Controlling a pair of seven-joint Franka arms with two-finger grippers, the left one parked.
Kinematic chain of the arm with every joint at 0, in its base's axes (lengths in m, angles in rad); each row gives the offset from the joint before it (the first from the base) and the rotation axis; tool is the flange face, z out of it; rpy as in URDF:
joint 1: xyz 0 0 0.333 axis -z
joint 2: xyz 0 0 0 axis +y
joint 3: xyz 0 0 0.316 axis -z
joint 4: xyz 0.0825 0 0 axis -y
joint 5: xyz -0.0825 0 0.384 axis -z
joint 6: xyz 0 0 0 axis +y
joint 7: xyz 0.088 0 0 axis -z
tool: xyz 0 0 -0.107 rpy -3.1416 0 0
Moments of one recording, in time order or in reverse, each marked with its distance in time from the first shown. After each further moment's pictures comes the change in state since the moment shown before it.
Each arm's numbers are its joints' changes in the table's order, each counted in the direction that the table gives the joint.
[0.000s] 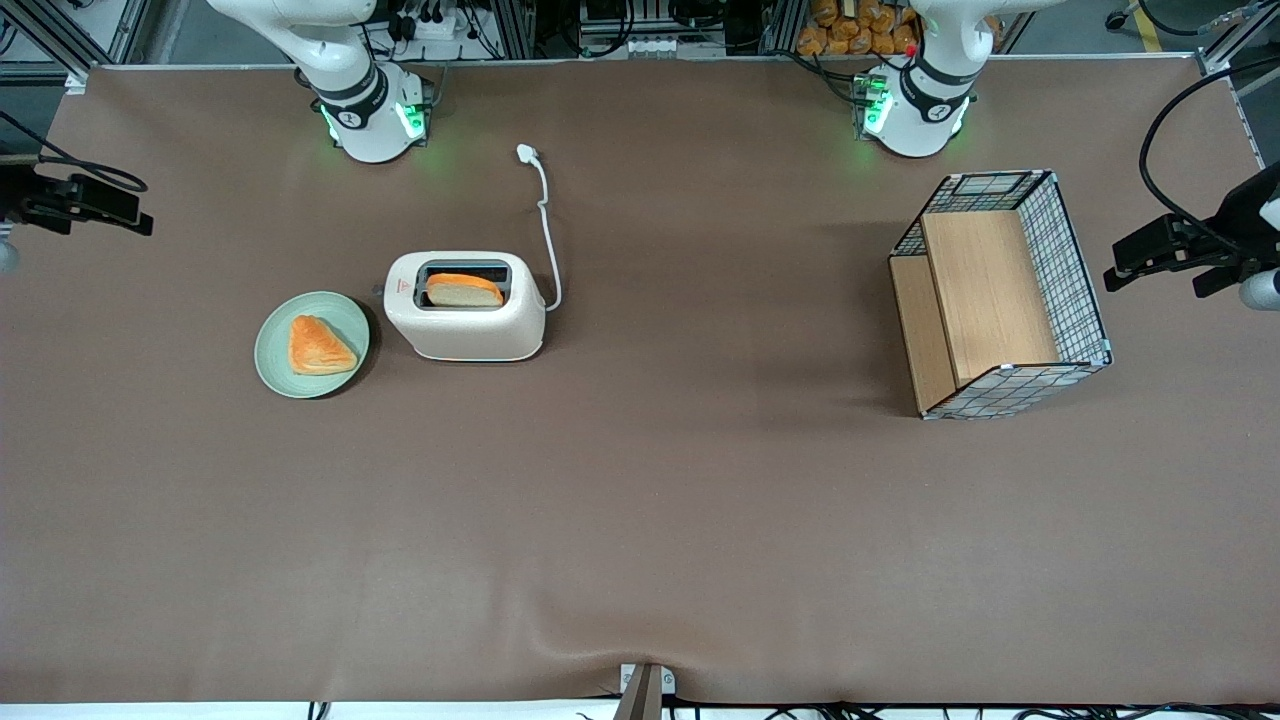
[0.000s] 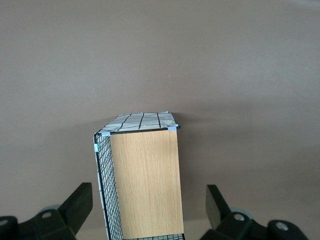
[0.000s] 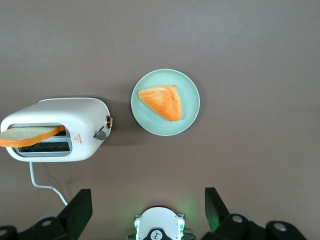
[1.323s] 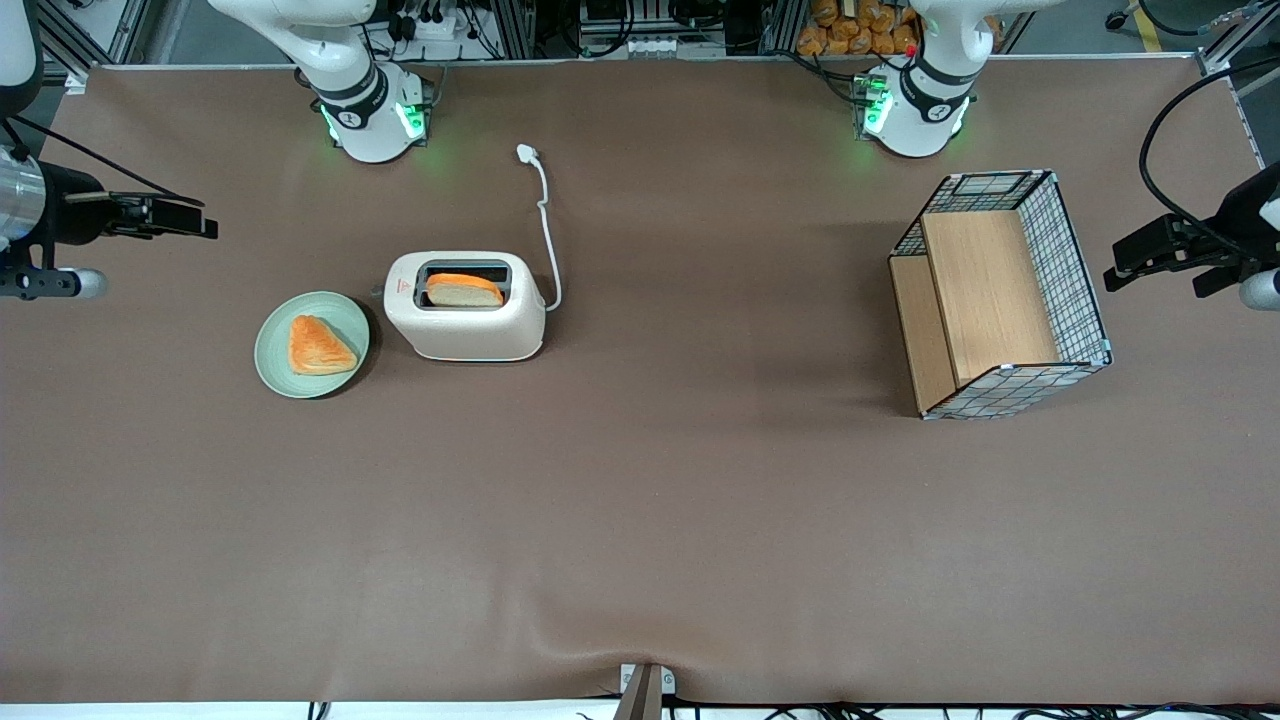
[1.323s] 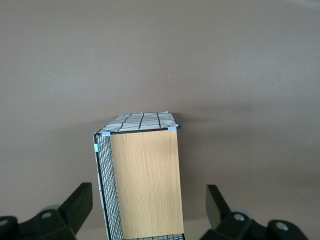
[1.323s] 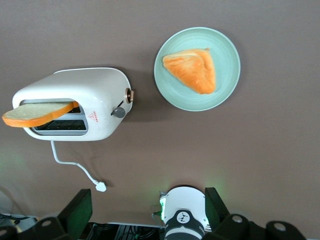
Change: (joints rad) arm 0.018 0.005 0.001 -0.156 -0.132 -0.001 0.009
